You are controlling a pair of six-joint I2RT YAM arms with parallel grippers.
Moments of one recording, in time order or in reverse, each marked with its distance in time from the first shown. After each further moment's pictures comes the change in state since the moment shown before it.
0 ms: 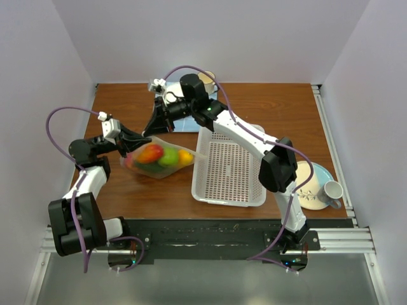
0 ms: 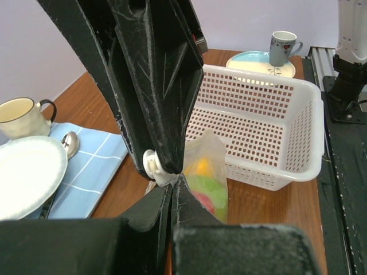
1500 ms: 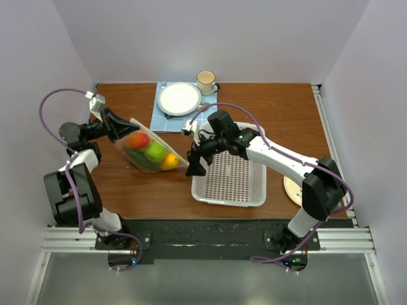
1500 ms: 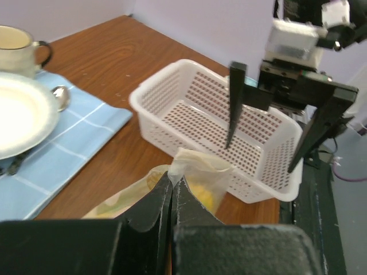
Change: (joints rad) left arm 0.113 0.270 0.203 -0.012 0.020 -0.323; right arm -0.022 -0.501 -0.763 -0.265 0.389 -0.366
